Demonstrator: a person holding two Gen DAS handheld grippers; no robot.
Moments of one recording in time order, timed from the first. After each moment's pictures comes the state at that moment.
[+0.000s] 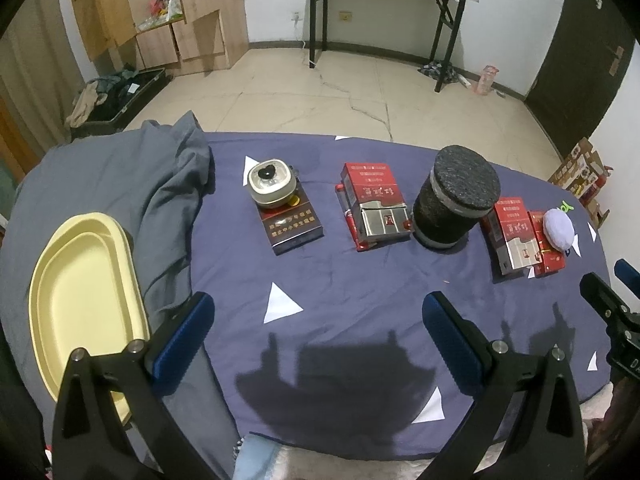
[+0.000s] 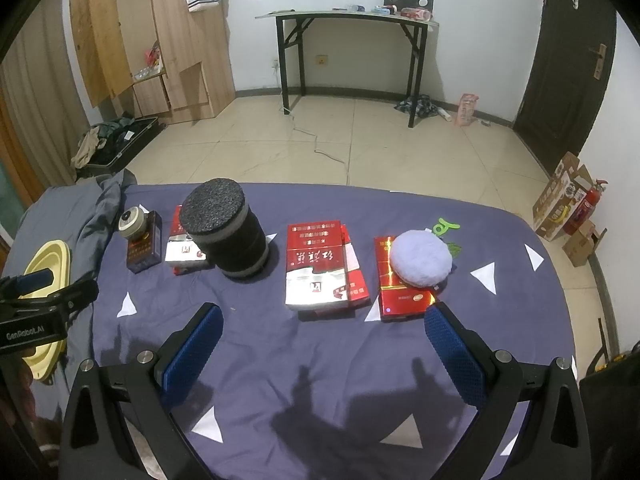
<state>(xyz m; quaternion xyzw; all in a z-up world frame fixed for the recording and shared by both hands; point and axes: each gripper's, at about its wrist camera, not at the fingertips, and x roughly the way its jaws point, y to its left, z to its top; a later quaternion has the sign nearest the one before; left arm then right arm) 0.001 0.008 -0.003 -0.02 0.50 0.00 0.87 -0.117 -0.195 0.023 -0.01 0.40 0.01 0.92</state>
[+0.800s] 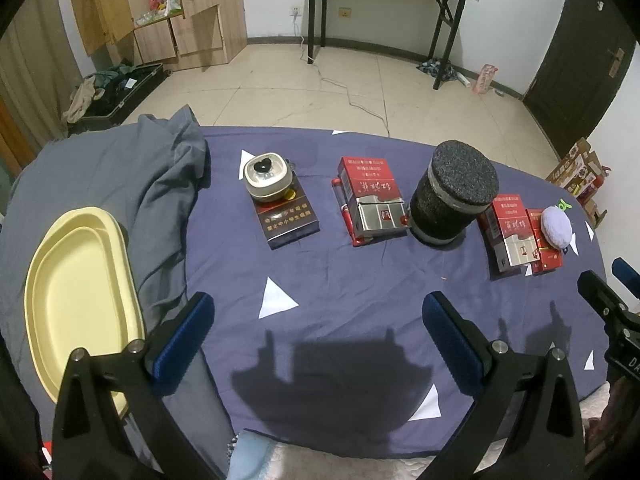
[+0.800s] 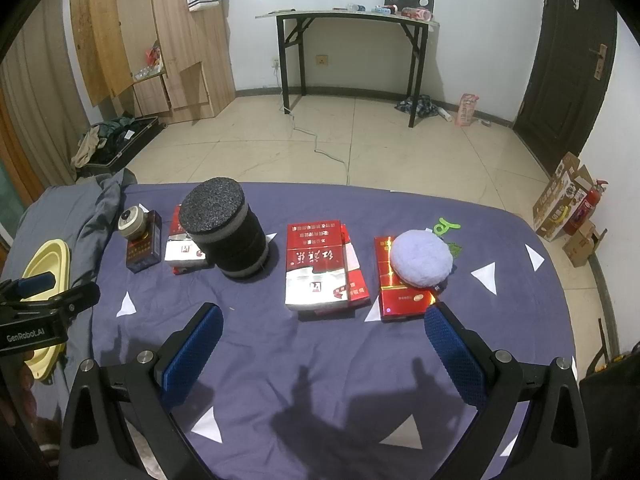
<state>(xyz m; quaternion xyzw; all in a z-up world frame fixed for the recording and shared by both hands) 0.001 0.008 -0.007 -0.03 0.50 0.00 0.86 -0.117 -0.195 0.023 -0.01 0.40 0.01 0.92</state>
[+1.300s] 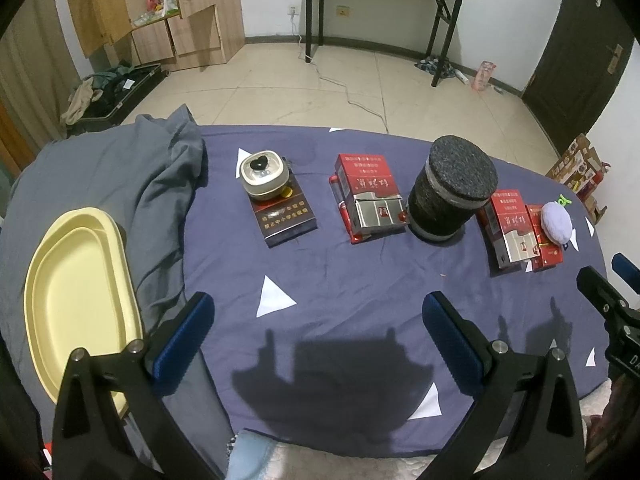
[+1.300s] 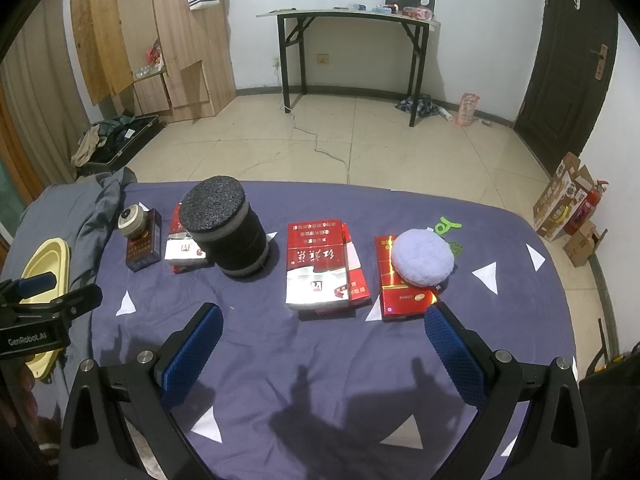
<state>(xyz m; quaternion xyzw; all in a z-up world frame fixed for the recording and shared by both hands) 0.000 0.007 -0.010 -0.02 0.50 0.00 0.86 -0.117 -0.195 0.021 -0.01 0.40 0.01 0.92</state>
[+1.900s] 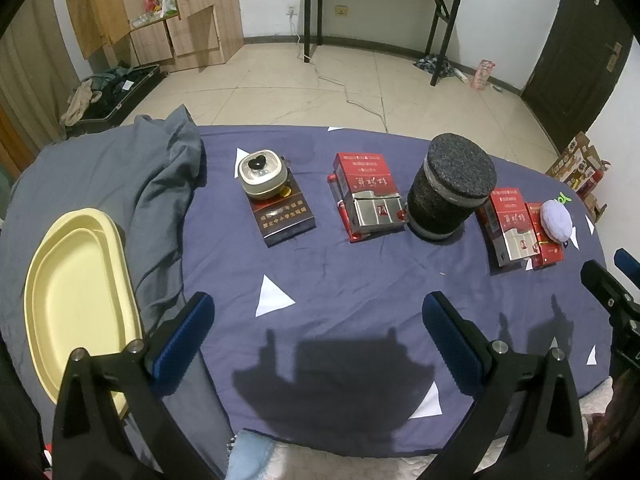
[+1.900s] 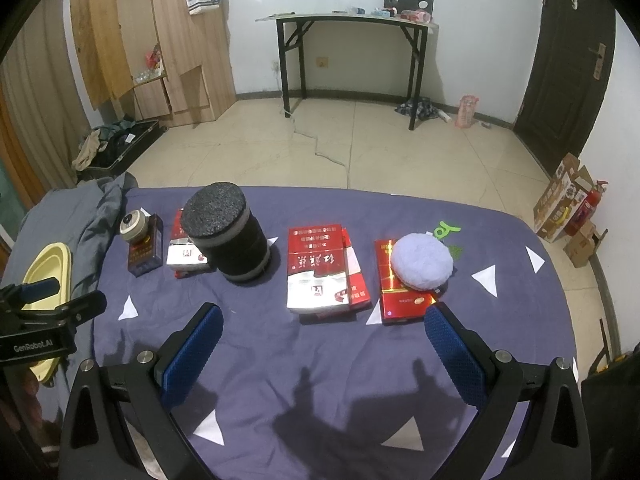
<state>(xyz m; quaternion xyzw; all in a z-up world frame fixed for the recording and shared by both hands) -0.001 0.005 -0.012 -0.02 0.50 0.00 0.86 -0.119 -0.196 0.025 -0.01 0.39 0.01 0.92</state>
